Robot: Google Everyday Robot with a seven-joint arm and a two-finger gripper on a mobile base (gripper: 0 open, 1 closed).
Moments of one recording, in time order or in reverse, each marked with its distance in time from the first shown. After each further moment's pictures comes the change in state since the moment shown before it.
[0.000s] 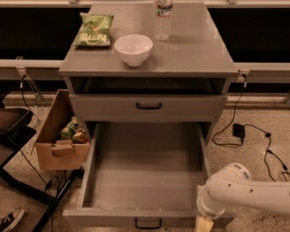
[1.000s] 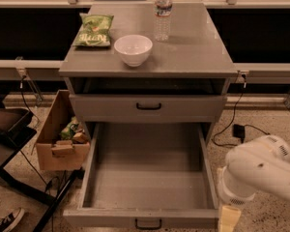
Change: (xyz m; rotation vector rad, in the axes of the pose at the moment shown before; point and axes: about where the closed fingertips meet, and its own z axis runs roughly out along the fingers) arm 0.012 0.007 -0.167 0.069 0.113 -0.030
